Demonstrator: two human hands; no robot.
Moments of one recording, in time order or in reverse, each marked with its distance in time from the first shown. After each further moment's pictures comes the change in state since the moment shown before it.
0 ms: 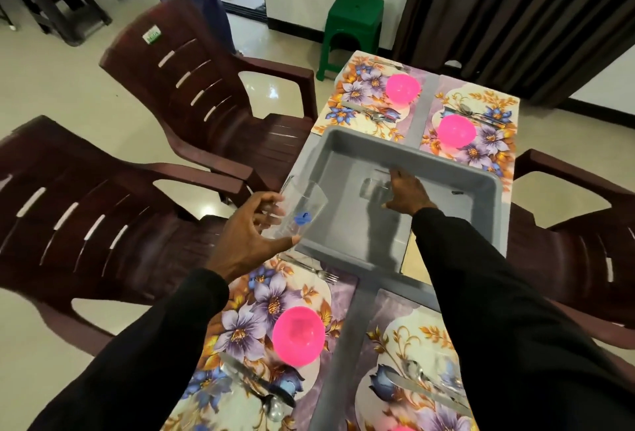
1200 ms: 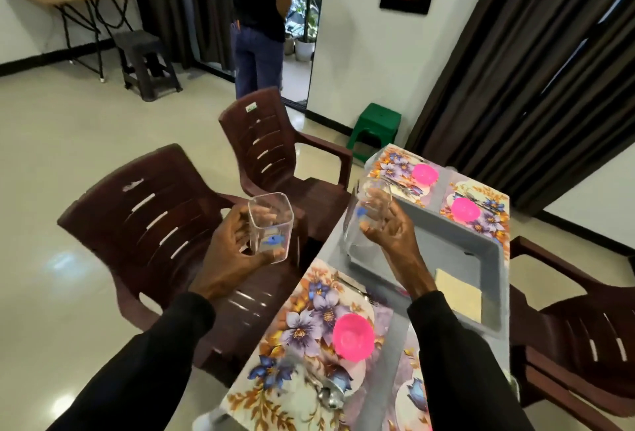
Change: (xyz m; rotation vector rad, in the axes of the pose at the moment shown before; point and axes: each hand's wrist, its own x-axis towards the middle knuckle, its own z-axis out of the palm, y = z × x) left_hand -0.191 0.002 -0.178 -0.425 0.264 0.192; right_hand -0.278 -0.300 -0.140 1.281 0.234 -0.367
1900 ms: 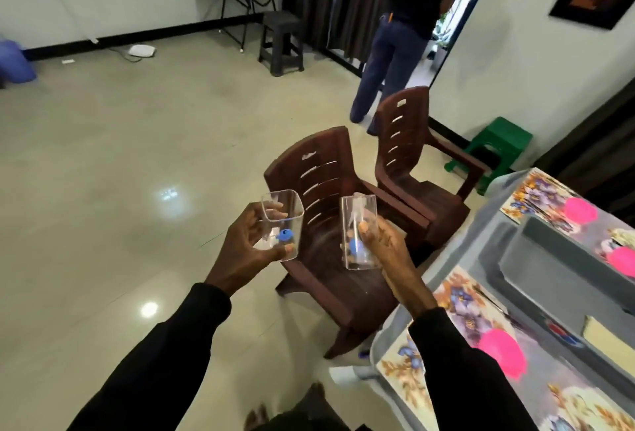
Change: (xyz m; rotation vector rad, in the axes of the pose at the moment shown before) left_hand -0.164 -0.037 -0.355 0.101 0.310 -0.078; right_hand -0.074 -0.016 0.411 0.013 -0.315 0.301
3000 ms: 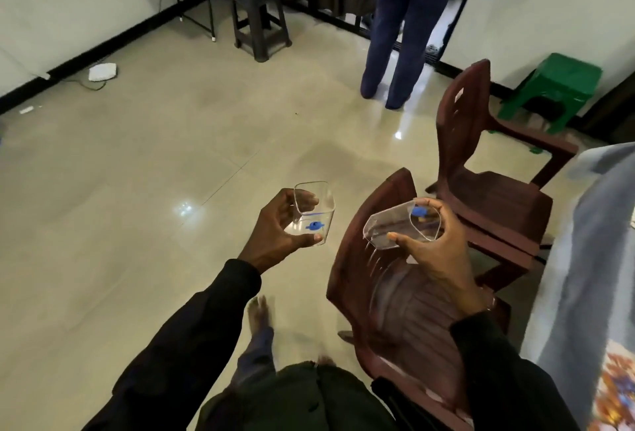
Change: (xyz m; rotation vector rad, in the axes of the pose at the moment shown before) left_hand 0.441 -0.098 -0.120 0.056 -0.312 -0.100; right_hand 0.372 -0.037 0.085 -0.359 0.429 -0.205
